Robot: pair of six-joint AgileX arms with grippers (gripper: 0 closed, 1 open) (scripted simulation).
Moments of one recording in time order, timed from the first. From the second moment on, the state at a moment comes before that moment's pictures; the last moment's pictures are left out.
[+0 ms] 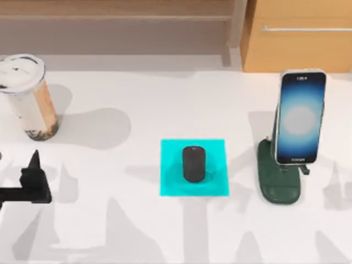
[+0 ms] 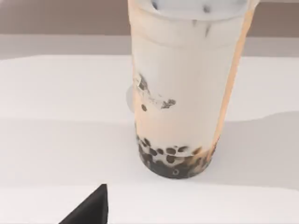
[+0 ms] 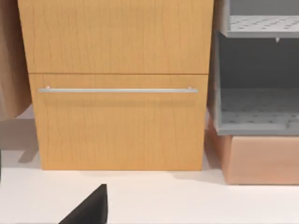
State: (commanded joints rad) left arm -0.08 0.90 -0.02 0.63 -0.03 -0.02; right arm 0.00 0.00 0.00 0.00 0.00 0.00
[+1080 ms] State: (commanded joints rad) left arm -0.04 1.84 0.33 1.31 0.00 0.00; right arm 0.00 0.00 0.00 0.00 0.00 0.00
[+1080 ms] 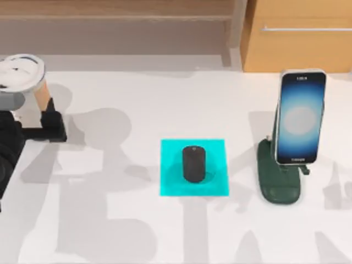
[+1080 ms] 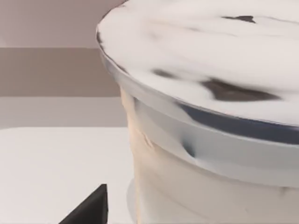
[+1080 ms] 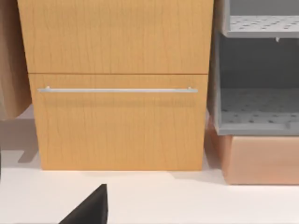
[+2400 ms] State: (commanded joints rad) left arm -0.04 1.93 0.45 1.28 0.00 0.00; right arm 0.00 0.00 0.00 0.00 0.00 0.00
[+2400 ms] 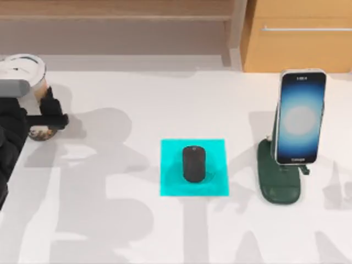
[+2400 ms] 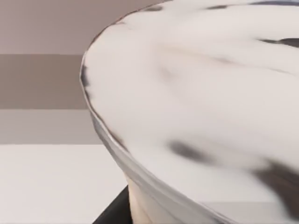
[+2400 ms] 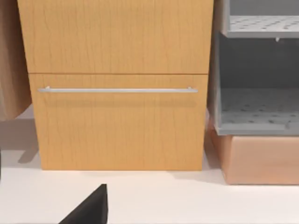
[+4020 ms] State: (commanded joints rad) left arm -0.07 1.84 0.51 1.24 0.00 0.00; right arm 0.00 0.00 0.00 0.00 0.00 0.00
